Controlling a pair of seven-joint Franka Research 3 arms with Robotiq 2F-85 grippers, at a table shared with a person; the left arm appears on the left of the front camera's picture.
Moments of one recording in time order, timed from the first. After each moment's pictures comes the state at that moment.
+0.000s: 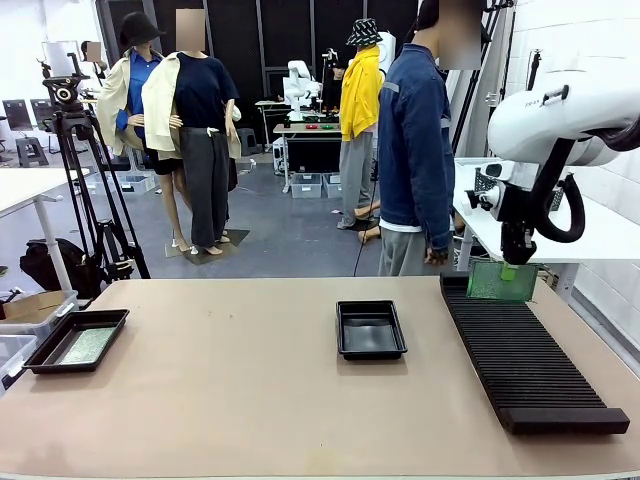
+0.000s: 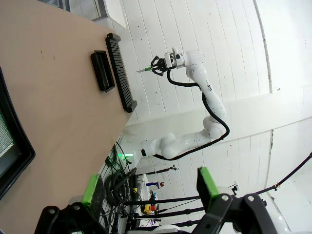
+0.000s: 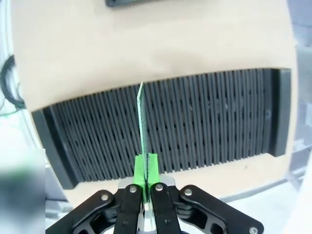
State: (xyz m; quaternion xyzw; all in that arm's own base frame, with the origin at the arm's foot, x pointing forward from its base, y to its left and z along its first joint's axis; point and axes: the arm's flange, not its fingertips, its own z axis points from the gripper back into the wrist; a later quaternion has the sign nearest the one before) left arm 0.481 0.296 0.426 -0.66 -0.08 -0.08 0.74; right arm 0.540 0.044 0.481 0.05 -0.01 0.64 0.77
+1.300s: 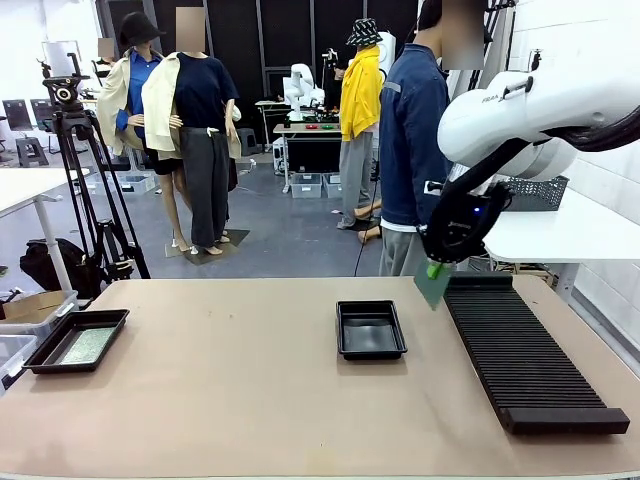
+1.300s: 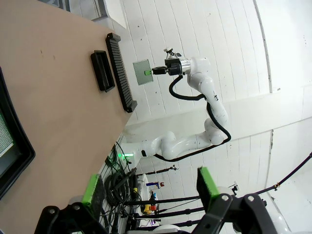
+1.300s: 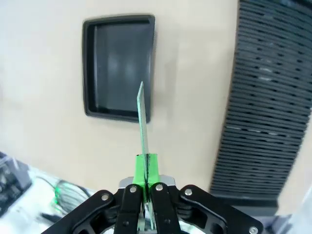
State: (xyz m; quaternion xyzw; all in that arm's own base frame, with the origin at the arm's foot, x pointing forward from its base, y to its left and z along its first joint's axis) left arm 0.481 0.296 0.426 -0.66 -0.08 -0.08 0.74; right arm 0.514 0.161 0.485 0.14 -0.04 0.02 0.99
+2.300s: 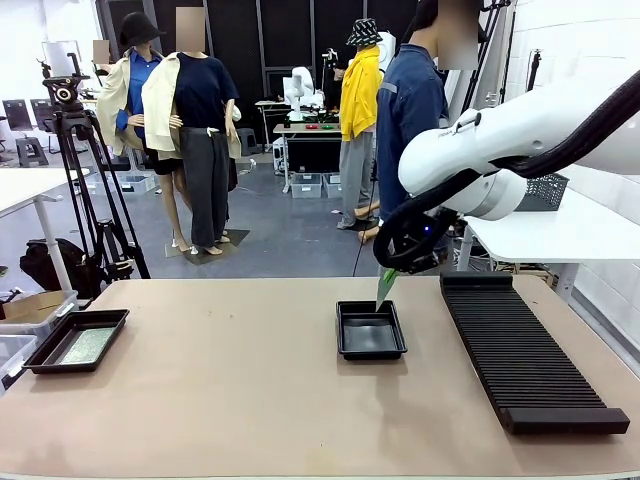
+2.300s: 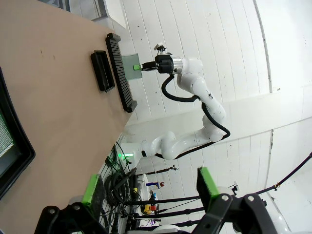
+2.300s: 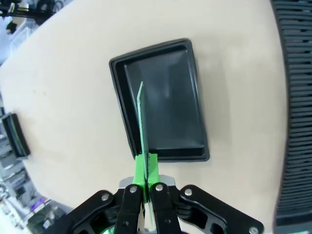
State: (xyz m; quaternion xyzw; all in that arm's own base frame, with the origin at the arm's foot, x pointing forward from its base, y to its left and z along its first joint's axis) left arm 0.481 0.296 0.426 -0.66 -0.08 -0.08 0.74; right arm 0.535 0.215 0.440 0.21 -0.06 -0.09 0.97
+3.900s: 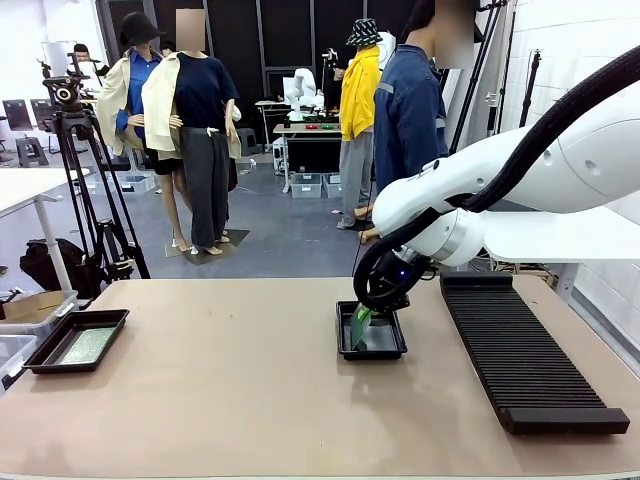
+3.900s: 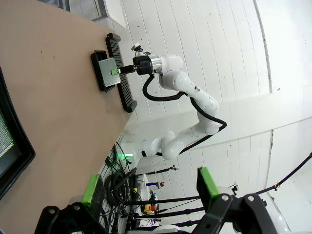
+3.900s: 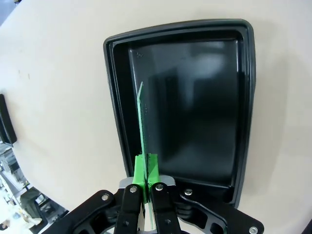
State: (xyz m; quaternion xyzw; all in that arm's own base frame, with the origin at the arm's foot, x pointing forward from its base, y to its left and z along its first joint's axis) left arm 0.481 0.296 0.426 -0.66 -0.08 -0.08 0.74; right arm 0.557 0.249 0.343 0.24 -0.03 -0.04 0.97
